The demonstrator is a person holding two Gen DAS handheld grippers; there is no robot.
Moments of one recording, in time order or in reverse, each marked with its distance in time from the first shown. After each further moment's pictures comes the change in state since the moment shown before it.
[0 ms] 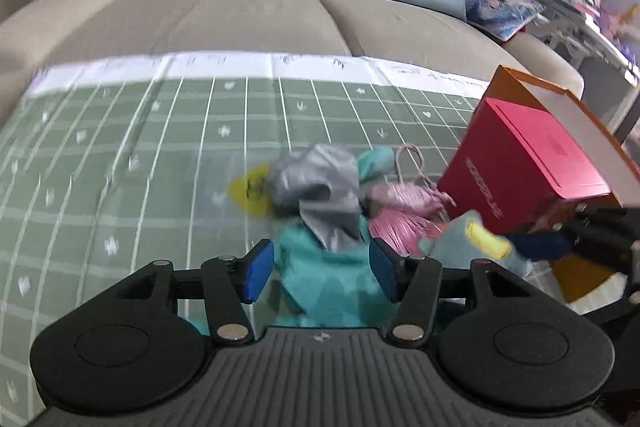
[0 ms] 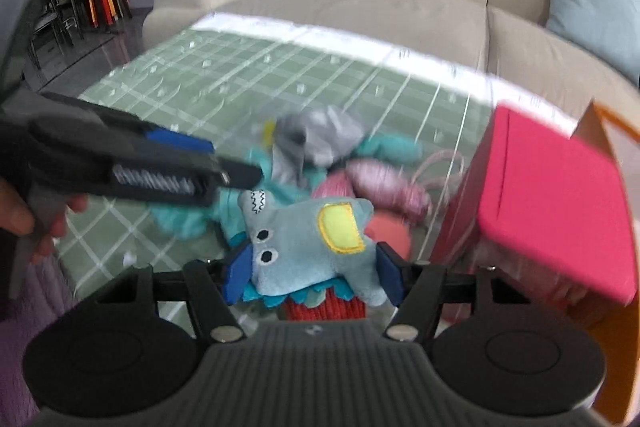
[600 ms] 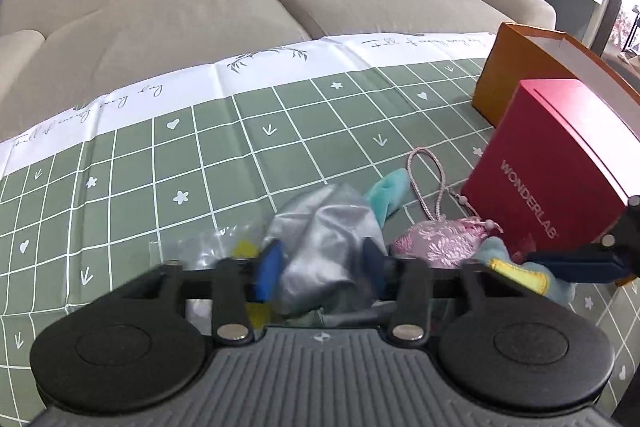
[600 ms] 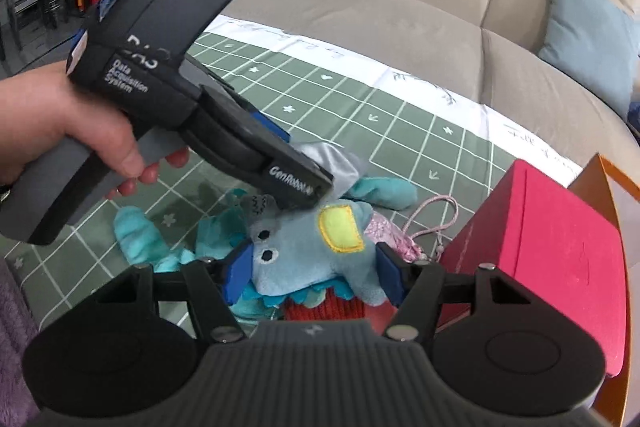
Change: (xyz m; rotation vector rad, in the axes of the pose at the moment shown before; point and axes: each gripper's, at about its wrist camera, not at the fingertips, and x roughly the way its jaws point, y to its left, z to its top) left arm 0.077 0.003 0.051 0.231 0.090 -0.063; right arm 0.028 0.014 0.026 -0.055 0.001 -0.093
